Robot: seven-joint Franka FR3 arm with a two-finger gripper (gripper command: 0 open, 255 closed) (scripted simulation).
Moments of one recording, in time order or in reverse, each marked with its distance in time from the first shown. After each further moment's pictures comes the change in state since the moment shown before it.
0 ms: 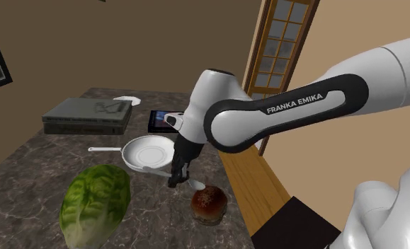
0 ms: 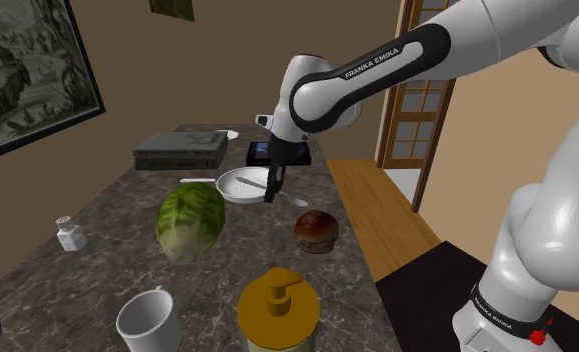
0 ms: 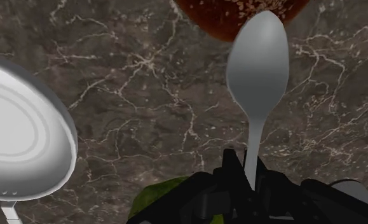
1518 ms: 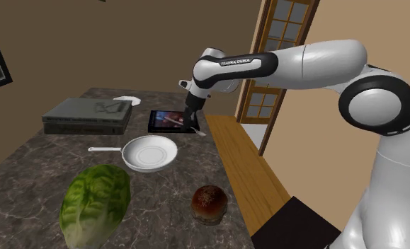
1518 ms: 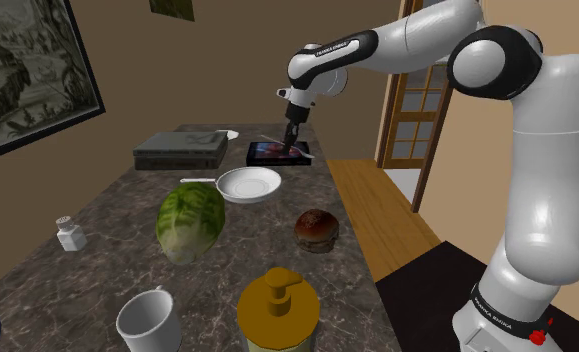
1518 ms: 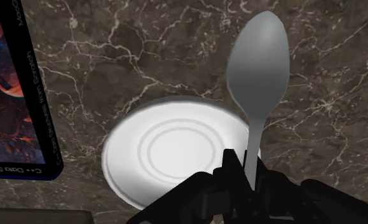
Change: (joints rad) arm -0.237 0.391 -0.209 0.568 0.037 -0.285 -0.400
